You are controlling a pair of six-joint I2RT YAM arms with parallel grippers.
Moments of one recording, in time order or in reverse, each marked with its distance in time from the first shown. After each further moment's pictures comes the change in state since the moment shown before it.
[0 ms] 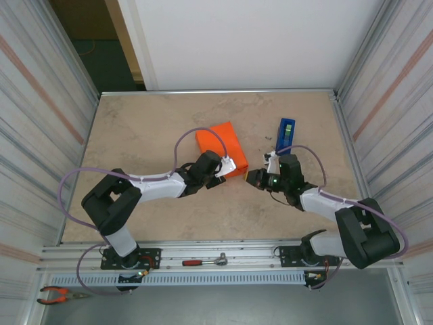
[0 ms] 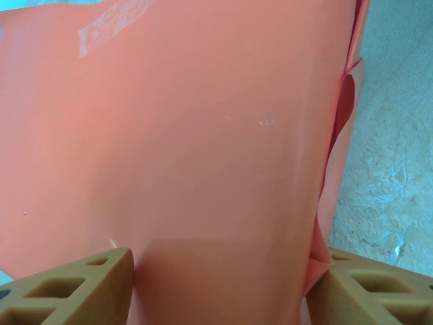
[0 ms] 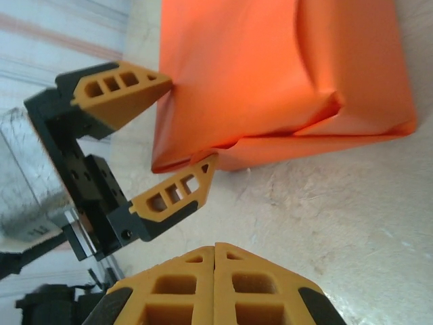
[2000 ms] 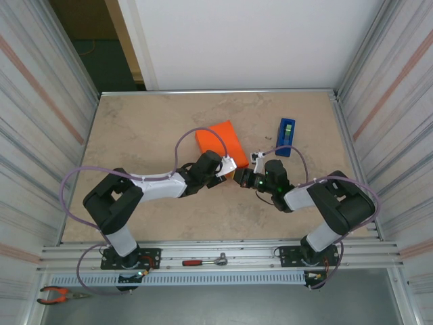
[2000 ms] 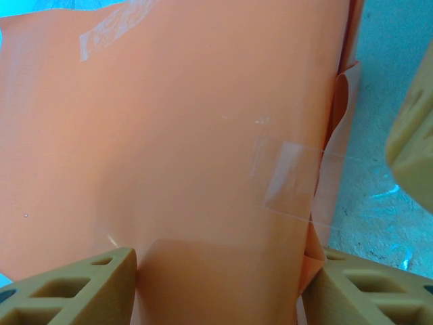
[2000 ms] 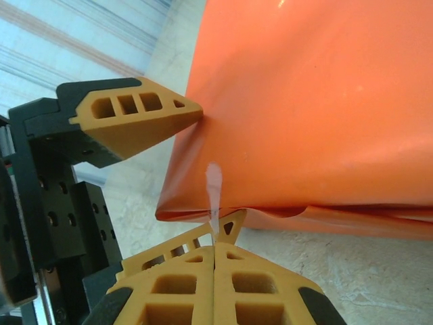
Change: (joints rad) left arm -0.002 0.013 0.000 0.029 -0.007 -0.001; right arm 0.134 0.322 -0.014 0.528 0.159 0.026
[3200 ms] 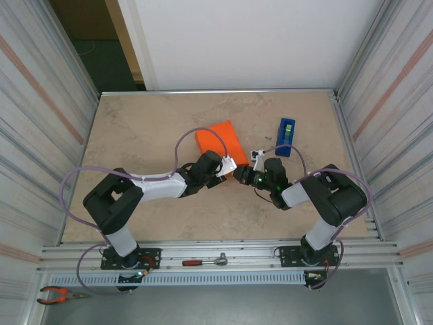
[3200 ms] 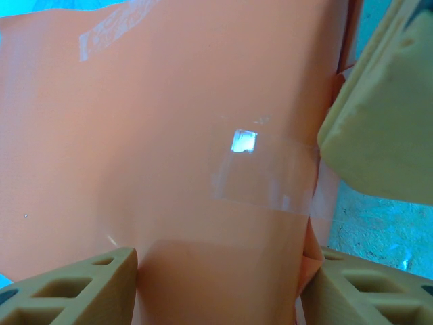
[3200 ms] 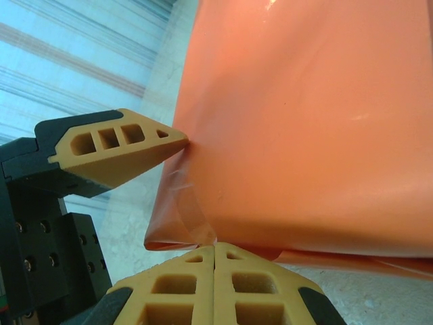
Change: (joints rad) left arm 0.000 0.001 0.000 0.000 0.000 0.000; right arm -0.022 0.086 0.034 0.076 -0.010 0.050
